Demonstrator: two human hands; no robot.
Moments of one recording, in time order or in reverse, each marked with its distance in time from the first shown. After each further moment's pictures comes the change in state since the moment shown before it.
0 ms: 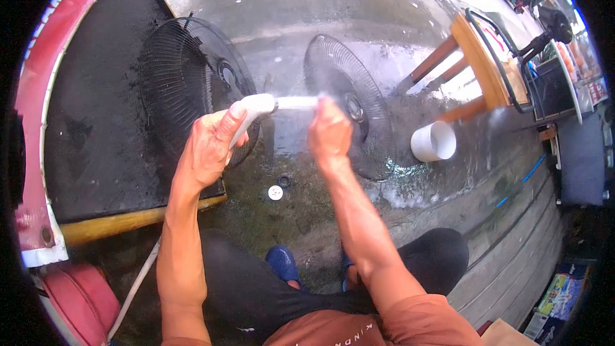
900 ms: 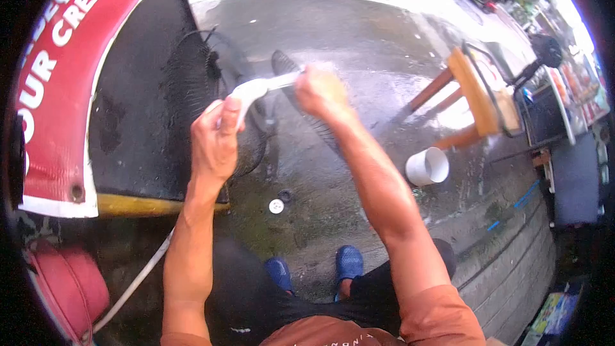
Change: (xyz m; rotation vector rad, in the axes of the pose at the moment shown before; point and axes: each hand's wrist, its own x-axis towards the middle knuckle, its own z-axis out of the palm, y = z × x) left_hand -0.006 0.015 -0.008 0.129 0.529 0.297; right_hand 0.117 -0.076 -0.037 -0.103 -0.415 -0.201
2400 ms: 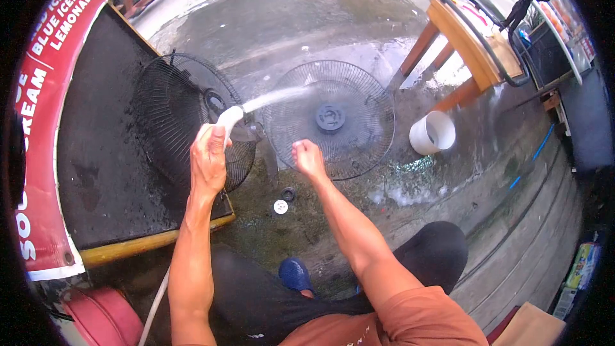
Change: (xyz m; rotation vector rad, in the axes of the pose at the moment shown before) left_hand -0.001 -0.046 0.050 0.088 -0.281 -0.033; right_hand -0.121 0.106 0.220 1.194 -0.055 0.695
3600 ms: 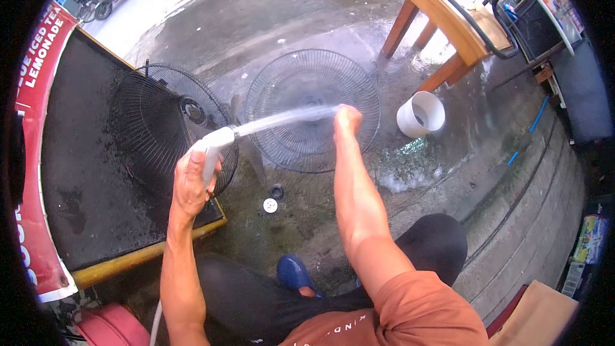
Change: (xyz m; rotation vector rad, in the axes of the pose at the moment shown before) left_hand -0.017 0.027 0.003 -0.407 -0.327 -0.179; right_hand 0.054 -0.052 -0.124 0.214 0.783 0.103
